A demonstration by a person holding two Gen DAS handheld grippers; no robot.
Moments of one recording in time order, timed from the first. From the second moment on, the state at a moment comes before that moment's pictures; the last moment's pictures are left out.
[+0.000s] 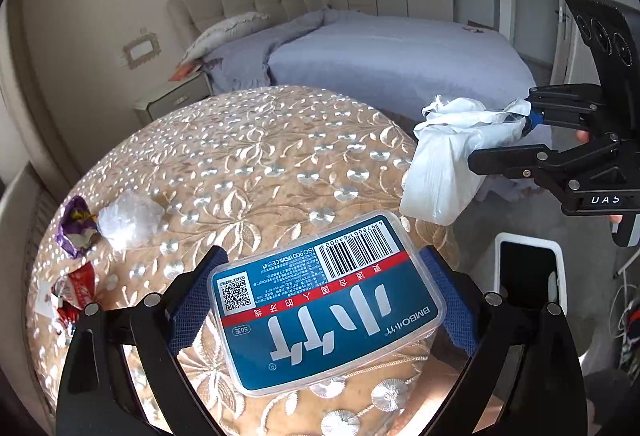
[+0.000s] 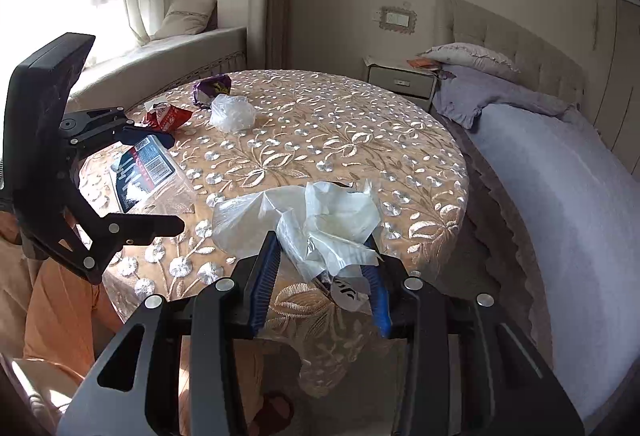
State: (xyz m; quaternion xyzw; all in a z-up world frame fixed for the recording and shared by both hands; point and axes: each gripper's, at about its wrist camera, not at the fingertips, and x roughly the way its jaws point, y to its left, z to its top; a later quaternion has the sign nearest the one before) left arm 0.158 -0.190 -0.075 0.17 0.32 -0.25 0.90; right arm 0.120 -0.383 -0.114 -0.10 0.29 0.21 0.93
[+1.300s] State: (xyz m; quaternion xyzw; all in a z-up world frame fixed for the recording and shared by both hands) left arm 0.045 -0.480 -0.250 0.44 0.25 -0.62 0.60; right arm -0.020 -0.595 -0.278 -0.06 0.49 0.04 0.87
